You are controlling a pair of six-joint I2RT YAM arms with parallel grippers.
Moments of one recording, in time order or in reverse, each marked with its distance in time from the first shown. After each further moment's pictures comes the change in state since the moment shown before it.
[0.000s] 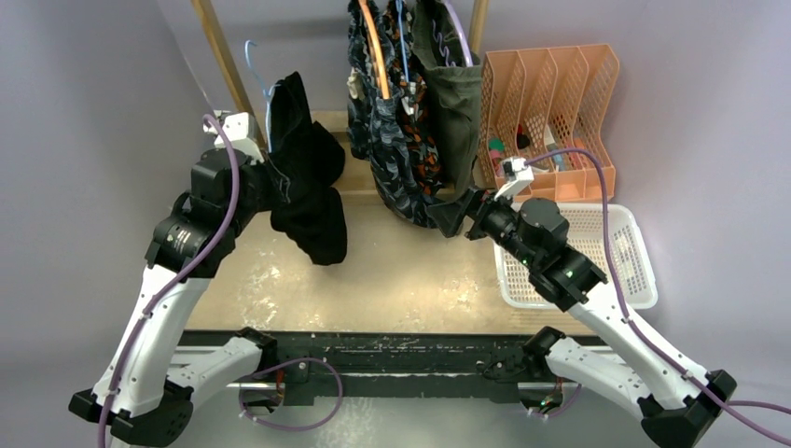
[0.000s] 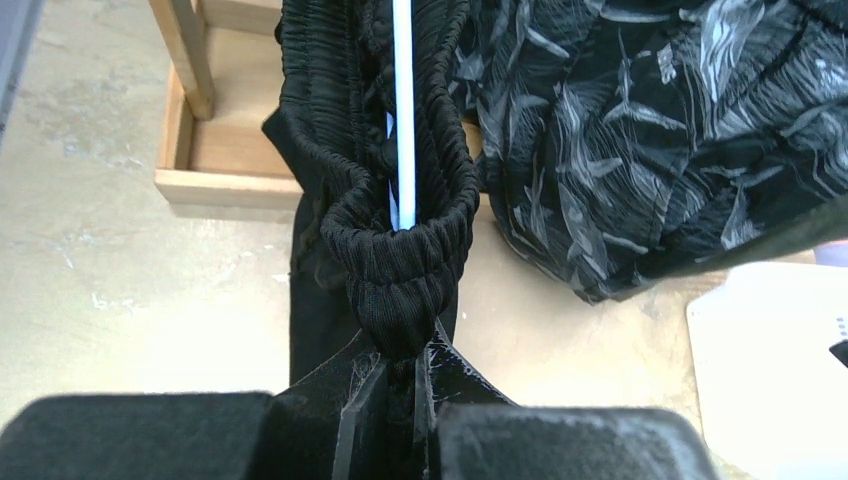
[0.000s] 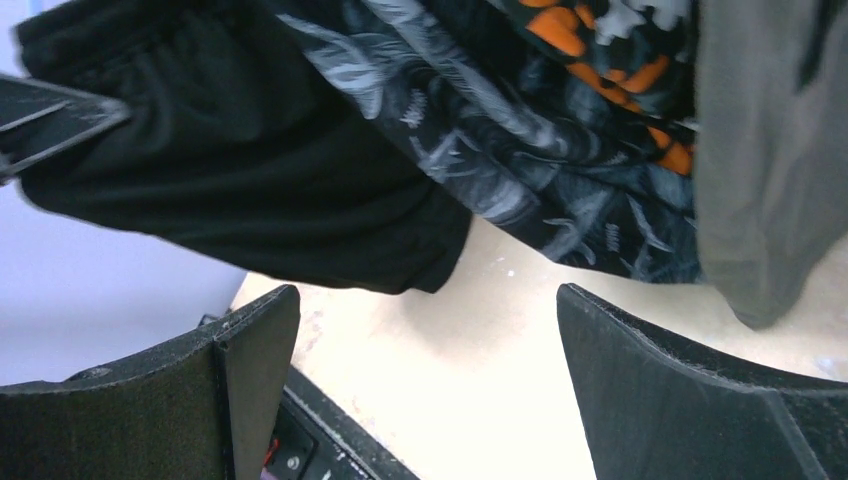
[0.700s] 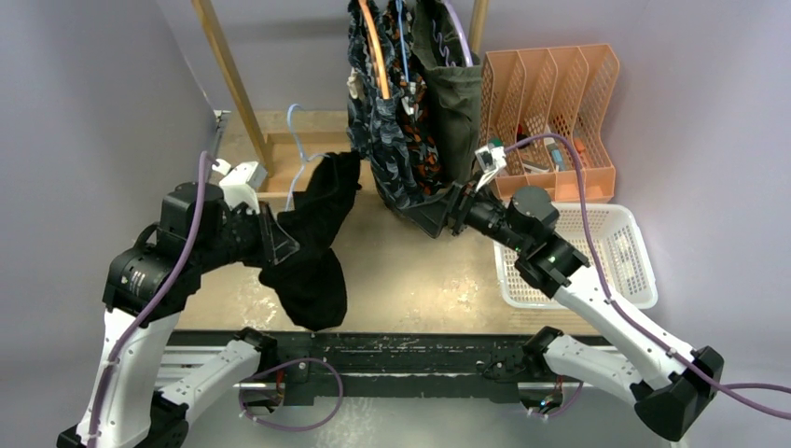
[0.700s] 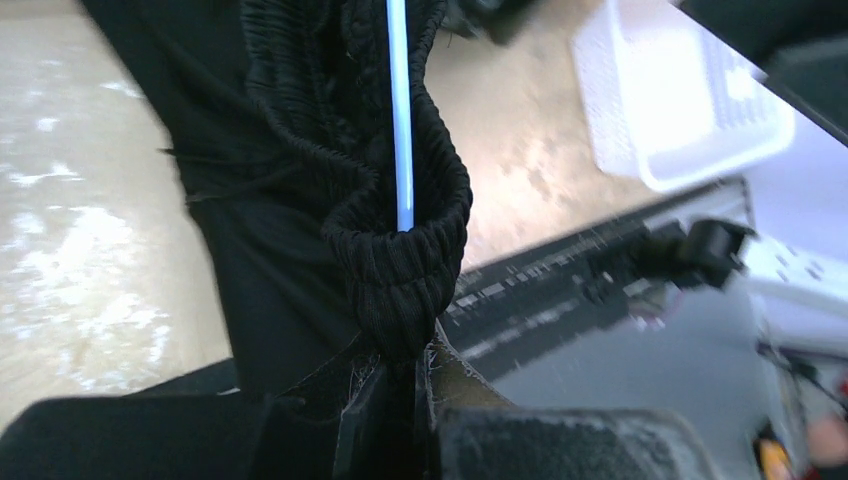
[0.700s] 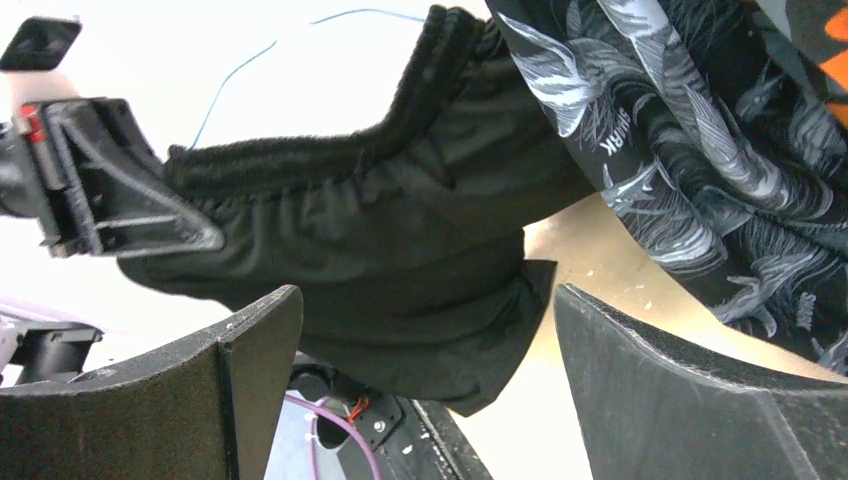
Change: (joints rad) left arm 0.000 -0.113 0.087 -0.431 0.416 0.012; right arm 0.000 0.118 0.027 0.248 -0.335 0.042
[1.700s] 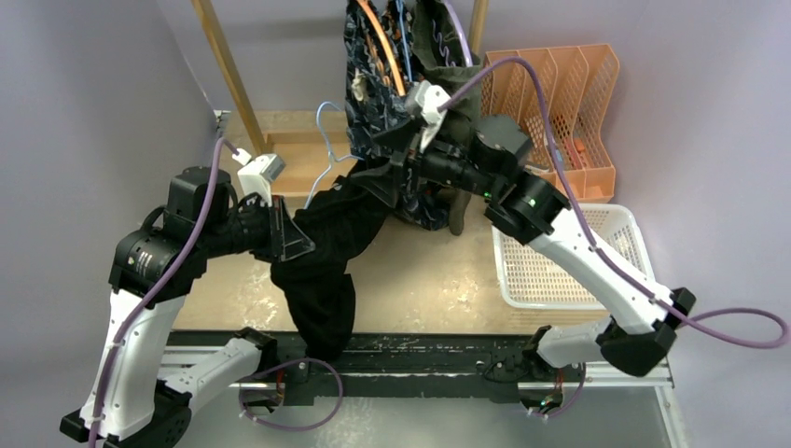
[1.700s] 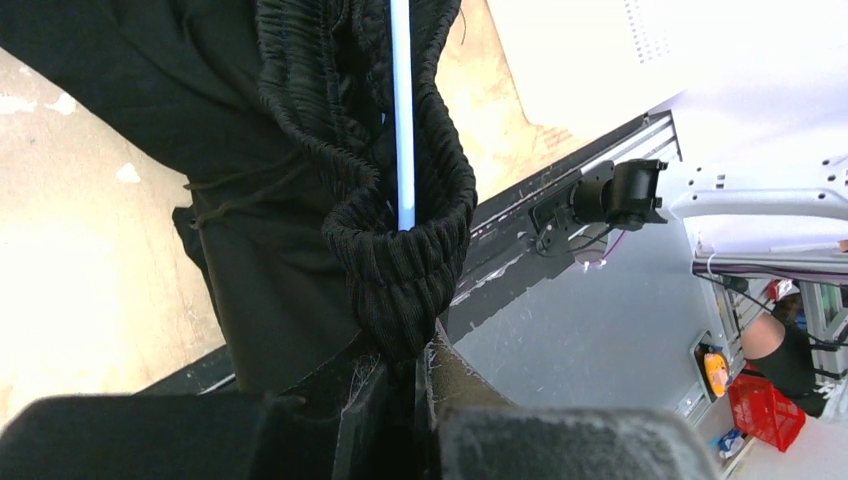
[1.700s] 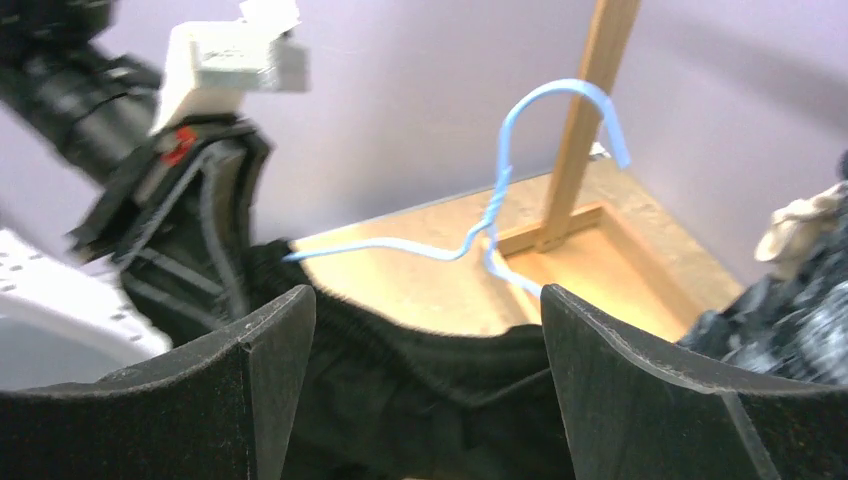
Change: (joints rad) left arm 0.000 0.087 0.091 -0.013 0.249 0.033; right arm 0.168 0.359 0.650 -0.211 -0.085 -0.558
